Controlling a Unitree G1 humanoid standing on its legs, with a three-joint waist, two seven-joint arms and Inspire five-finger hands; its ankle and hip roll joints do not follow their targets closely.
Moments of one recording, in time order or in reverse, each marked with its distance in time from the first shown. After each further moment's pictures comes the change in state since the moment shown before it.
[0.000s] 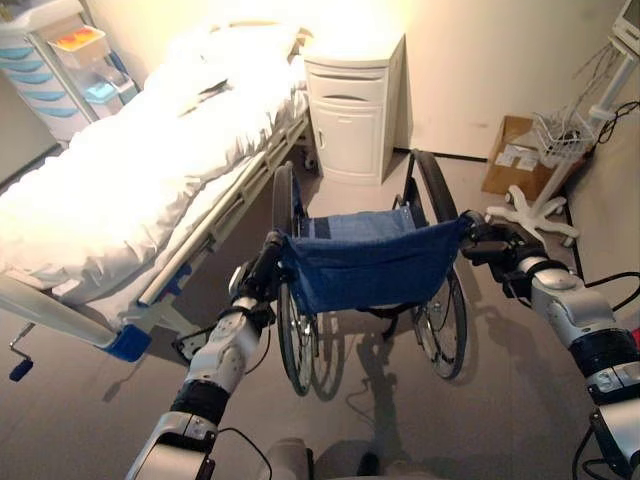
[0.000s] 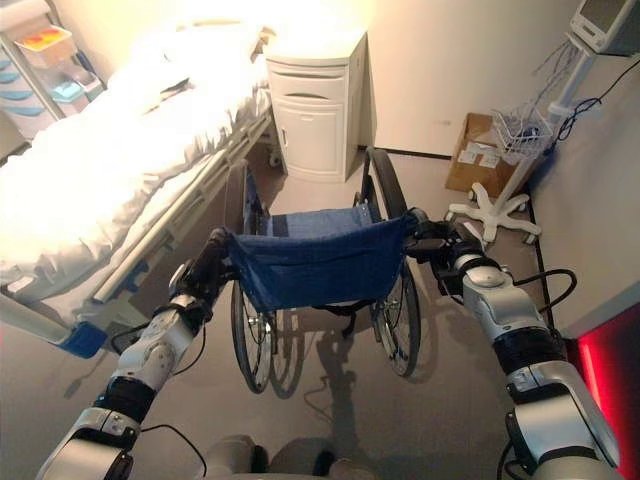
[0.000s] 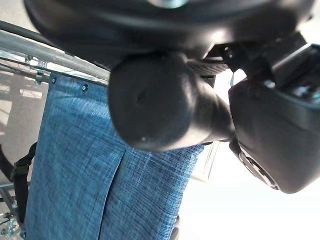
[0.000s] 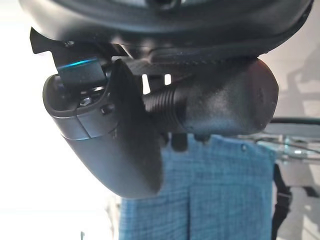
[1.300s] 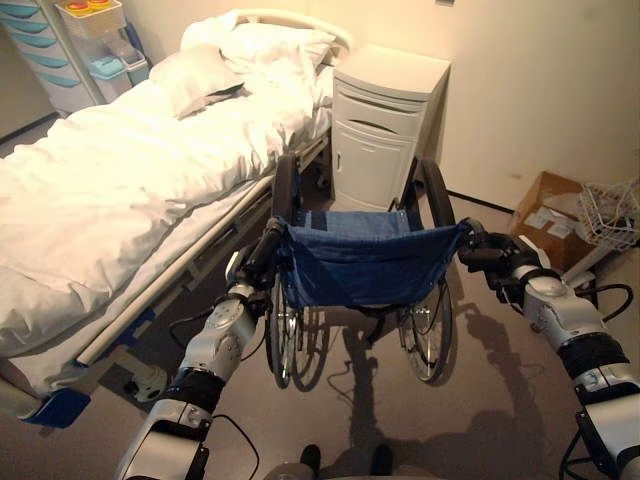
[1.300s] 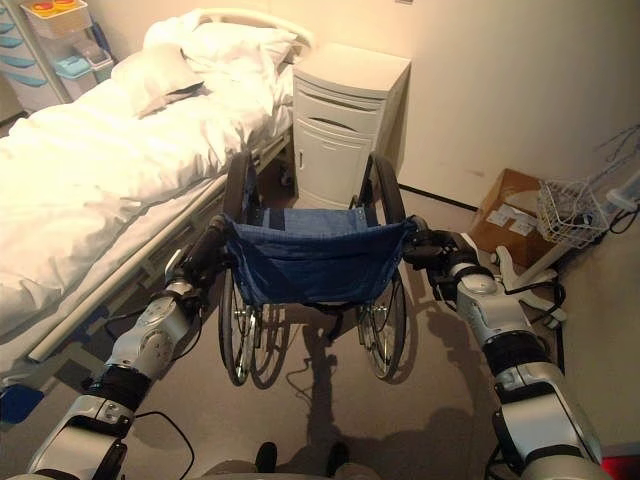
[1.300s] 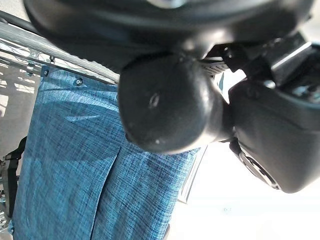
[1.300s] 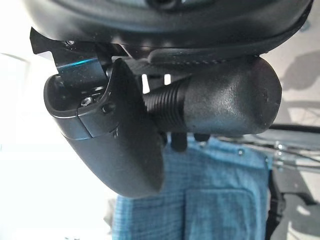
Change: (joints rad) left arm -0.074 0.072 -0.041 -0.030 0.024 0.016 0.014; right arm 0.031 0.063 -0.057 0.084 0.002 -0.056 0.005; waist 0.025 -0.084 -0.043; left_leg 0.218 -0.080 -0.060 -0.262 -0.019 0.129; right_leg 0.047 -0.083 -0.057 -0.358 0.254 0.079
